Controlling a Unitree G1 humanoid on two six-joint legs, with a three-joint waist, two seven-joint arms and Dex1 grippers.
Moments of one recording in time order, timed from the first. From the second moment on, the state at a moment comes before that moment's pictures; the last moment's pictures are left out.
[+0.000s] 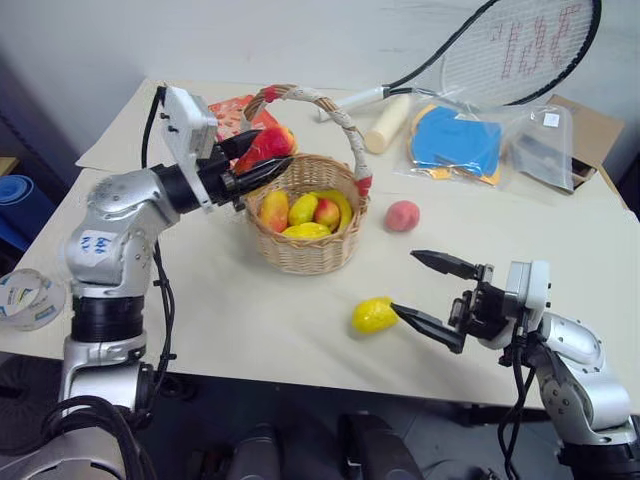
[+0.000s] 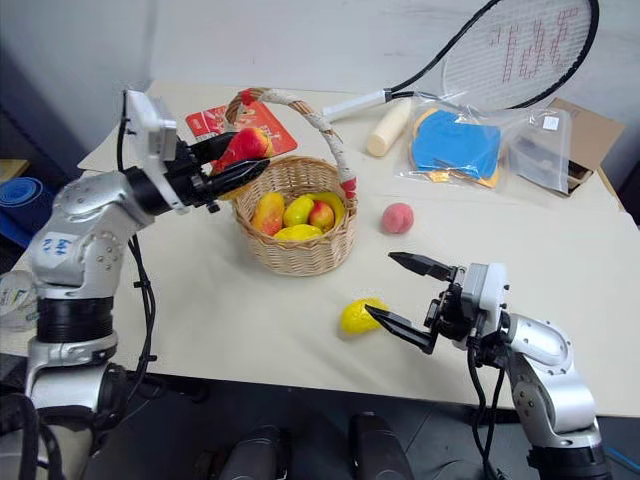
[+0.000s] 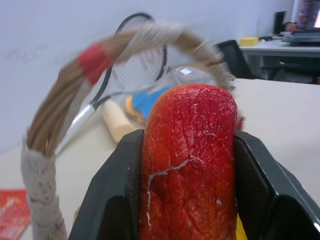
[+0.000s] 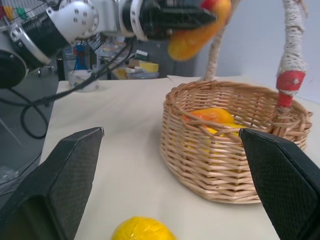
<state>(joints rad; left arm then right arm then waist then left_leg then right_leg) -0.80 0.48 0.08 0.11 -0.42 0.48 -0.76 -0.07 -0.51 -0.13 -0.33 0.63 0.06 0.97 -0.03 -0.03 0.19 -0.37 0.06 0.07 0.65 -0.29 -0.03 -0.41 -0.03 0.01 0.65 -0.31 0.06</state>
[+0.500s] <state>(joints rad) -0.58 0.72 0.16 -0.01 -0.46 0.38 -1.01 -0.09 -0.73 -0.21 -0.06 0.50 -0.20 1.23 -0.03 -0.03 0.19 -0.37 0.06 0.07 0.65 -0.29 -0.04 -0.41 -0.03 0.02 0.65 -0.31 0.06</state>
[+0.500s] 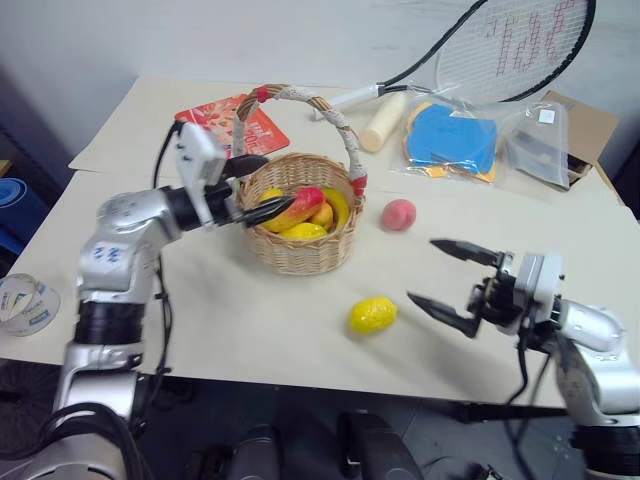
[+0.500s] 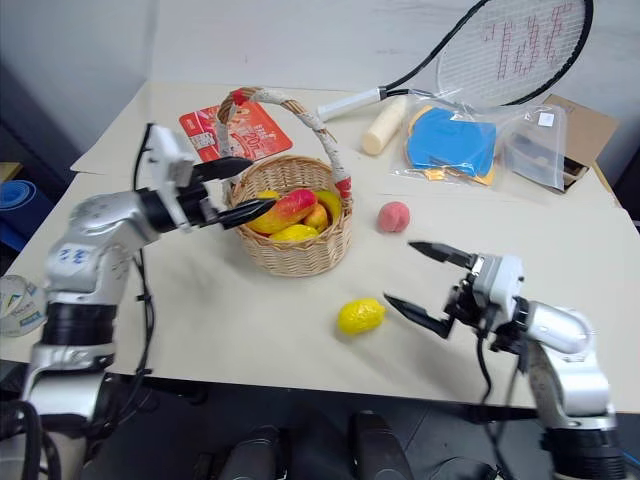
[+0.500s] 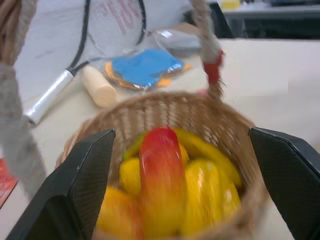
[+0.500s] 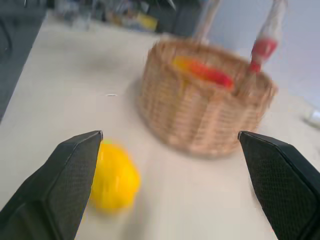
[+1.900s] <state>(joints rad) 0.12 0.67 0.52 -0.51 -0.74 0.38 -0.85 -0.79 -0.27 0.18 -0.03 0.38 0.37 1.05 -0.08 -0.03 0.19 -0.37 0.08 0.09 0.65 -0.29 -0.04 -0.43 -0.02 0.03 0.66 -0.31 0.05</state>
